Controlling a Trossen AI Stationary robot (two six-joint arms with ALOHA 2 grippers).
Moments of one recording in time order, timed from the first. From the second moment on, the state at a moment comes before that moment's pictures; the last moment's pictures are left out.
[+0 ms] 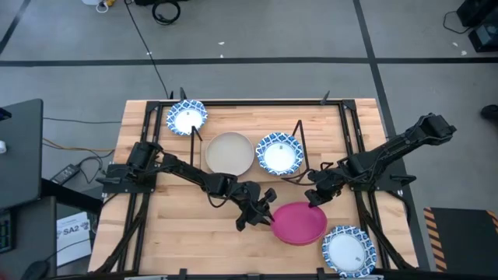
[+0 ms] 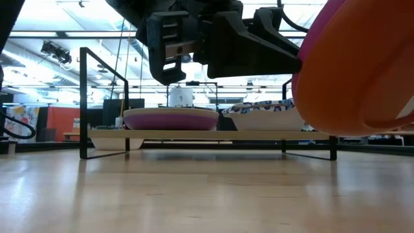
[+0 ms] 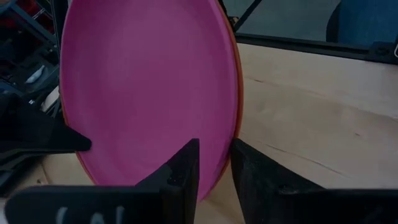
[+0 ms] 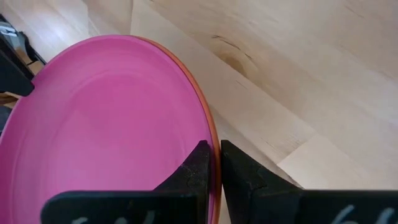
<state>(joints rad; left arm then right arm) -0.25 2.02 1.24 0.30 0.28 0.69 0.33 1.05 0.42 -0.26 -0.24 1.53</state>
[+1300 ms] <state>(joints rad) -0.25 2.02 1.24 0.32 0.37 0.75 0.33 1.05 0.42 -0.26 -0.23 1.54</state>
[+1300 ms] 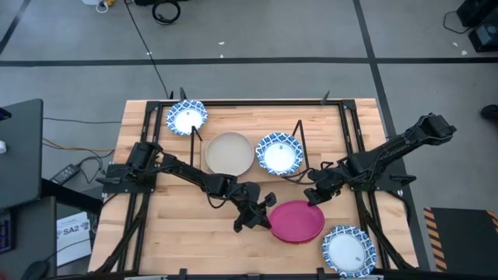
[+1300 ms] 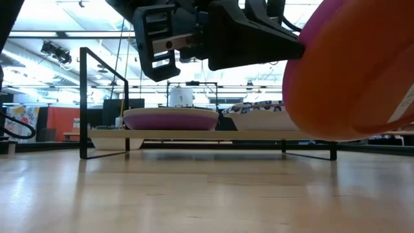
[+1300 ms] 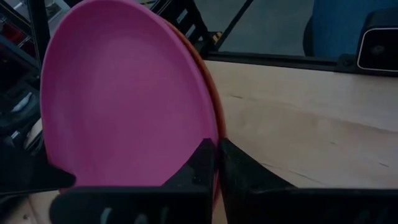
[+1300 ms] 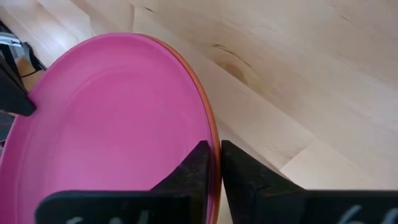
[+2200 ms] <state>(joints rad) -0.25 2.02 1.24 0.34 0.36 0.75 0.33 1.05 0.42 -0.27 -0.20 1.46</state>
